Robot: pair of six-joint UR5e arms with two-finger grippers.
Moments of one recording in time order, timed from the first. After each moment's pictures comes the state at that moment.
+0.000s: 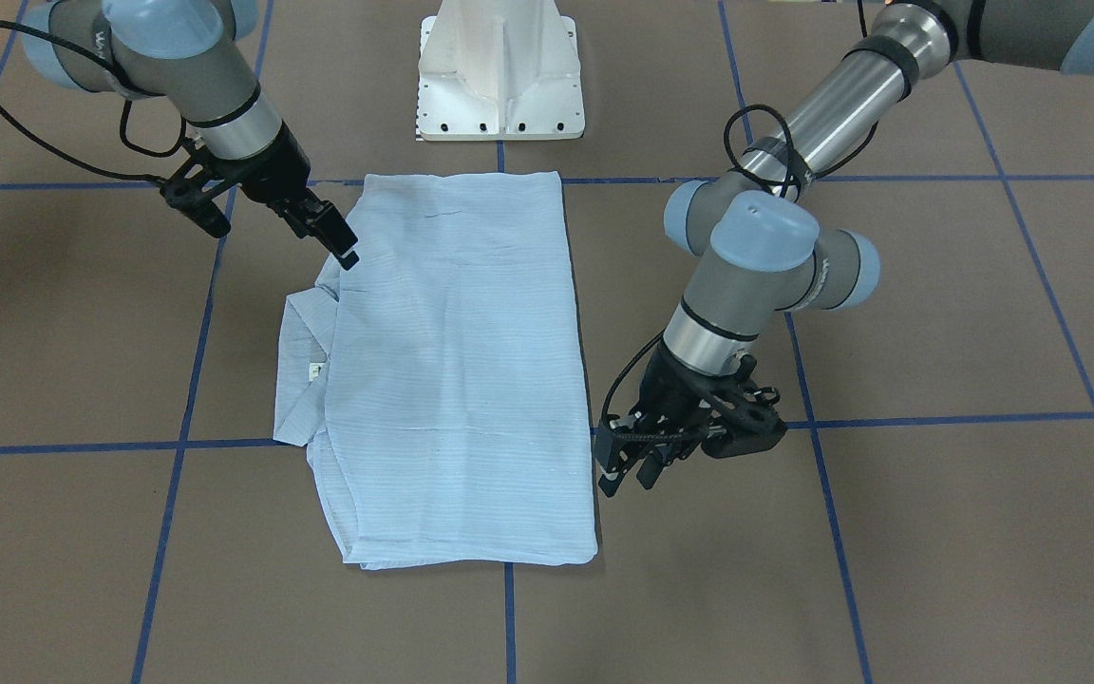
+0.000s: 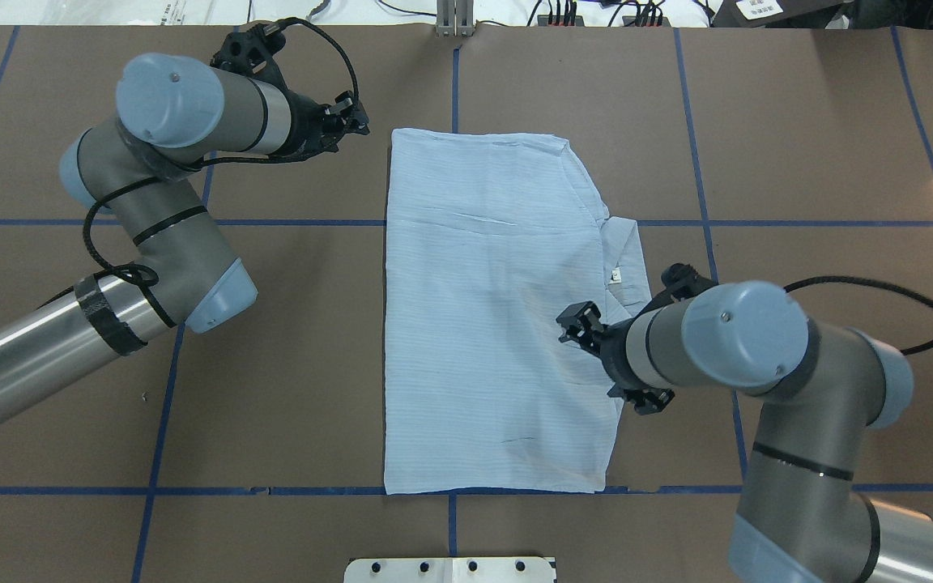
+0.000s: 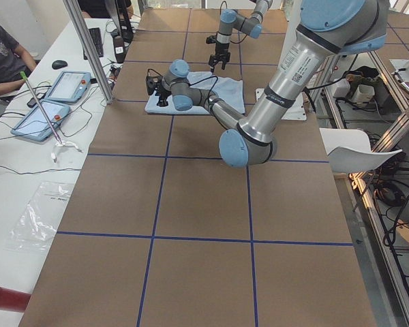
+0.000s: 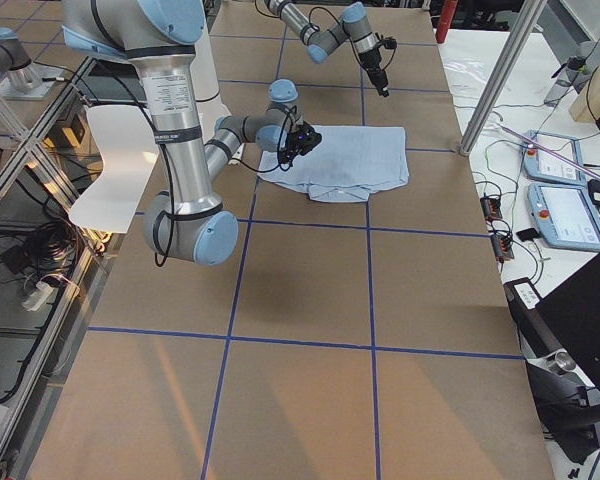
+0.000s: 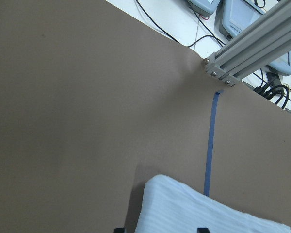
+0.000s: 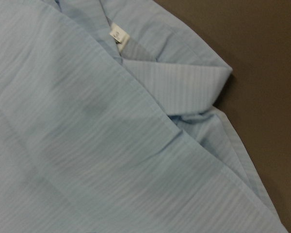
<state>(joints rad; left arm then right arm) -0.77 -2.21 -1.44 -2.28 -1.77 -1.53 0.38 -1.30 1.99 -1.32 1.72 2.18</state>
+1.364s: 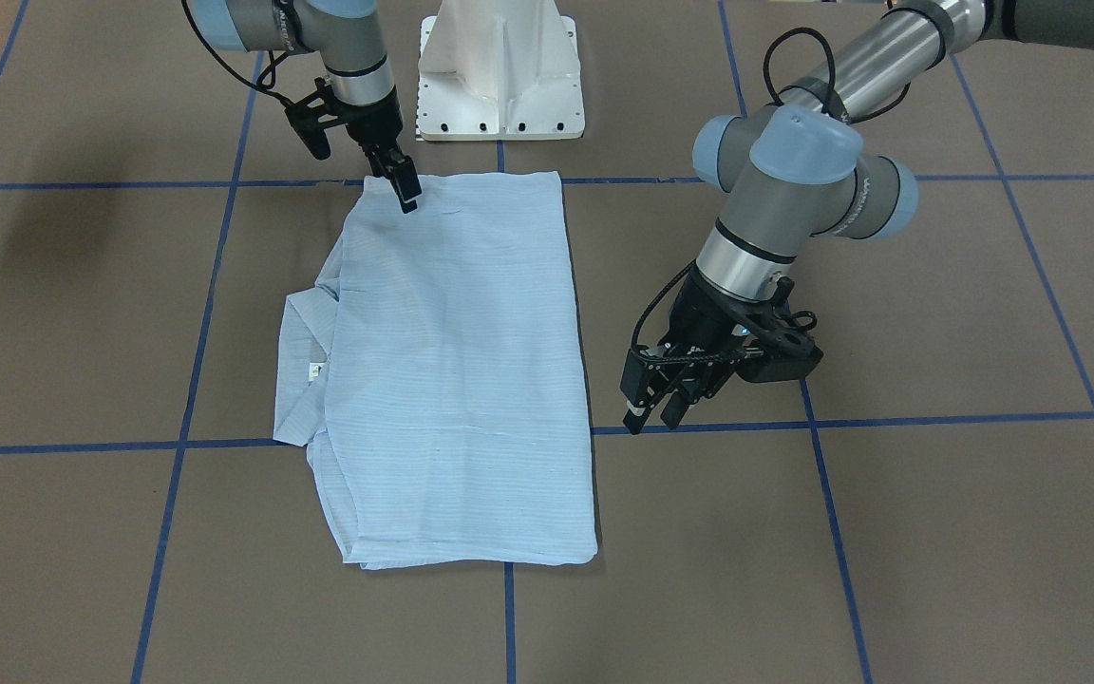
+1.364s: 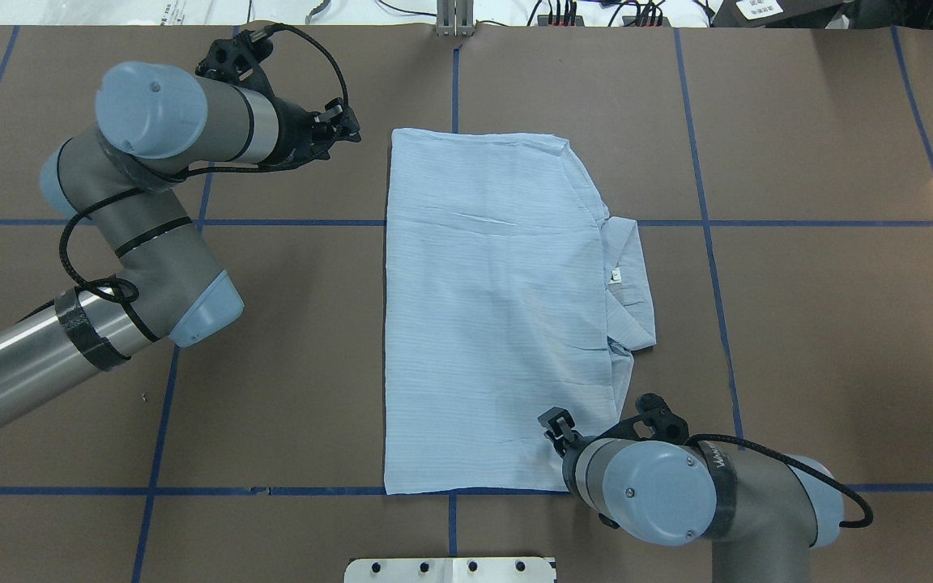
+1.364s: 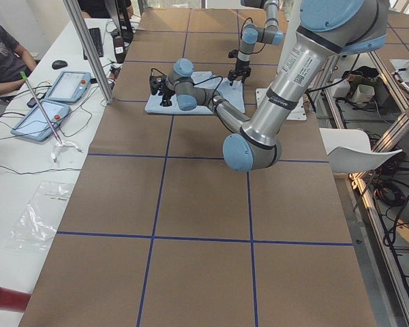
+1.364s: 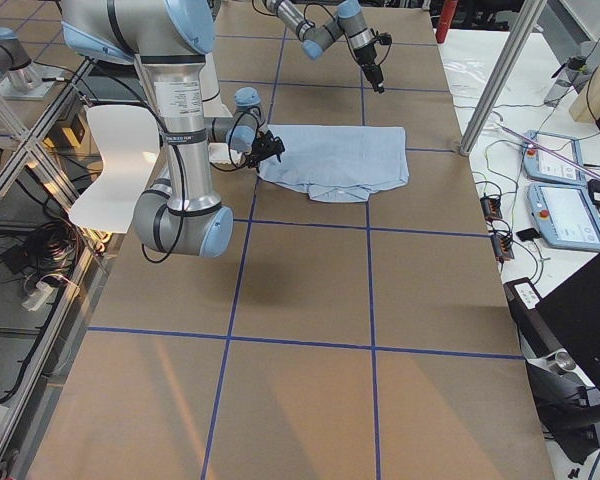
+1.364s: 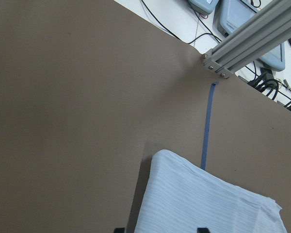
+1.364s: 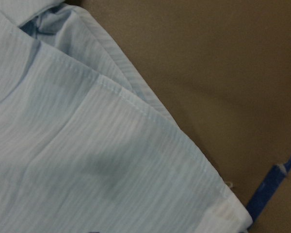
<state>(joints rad) -0.76 -2.18 -1.49 -2.26 -1.77 -1.54 0.15 -1.29 1.97 -1.42 1.53 2.49</state>
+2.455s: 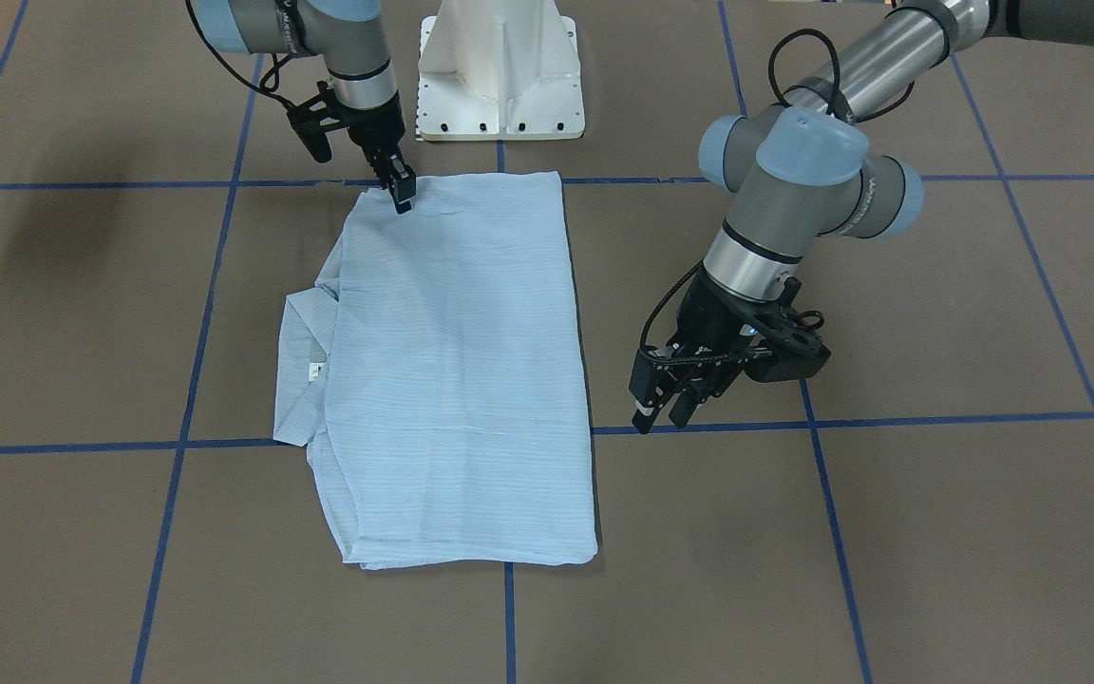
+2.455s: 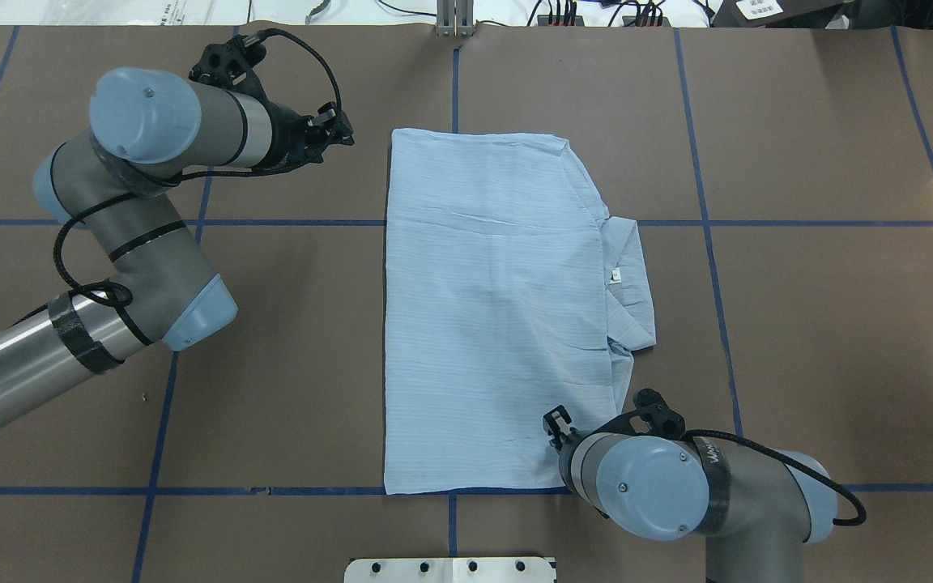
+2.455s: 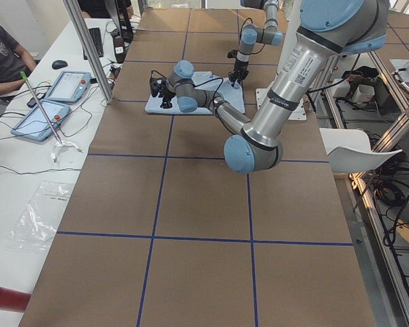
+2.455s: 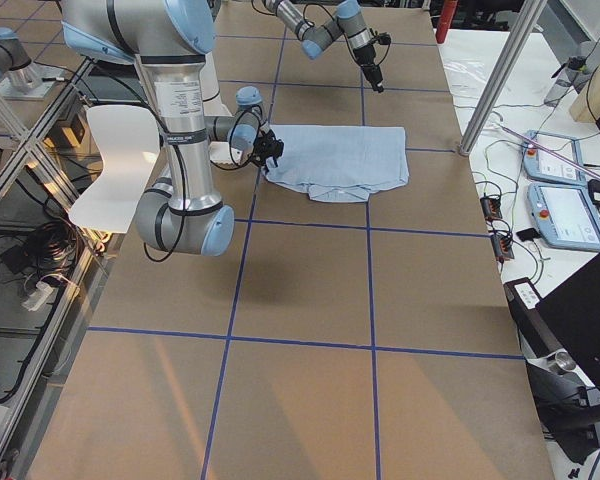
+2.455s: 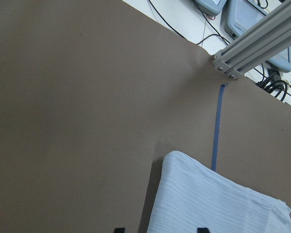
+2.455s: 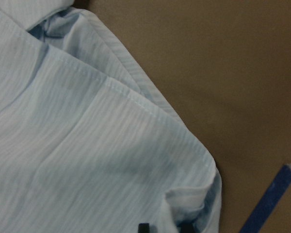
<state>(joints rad) -0.76 -2.16 -1.50 -2.26 -1.76 -1.54 0.16 -1.27 1.96 -1.43 1.52 2.50</state>
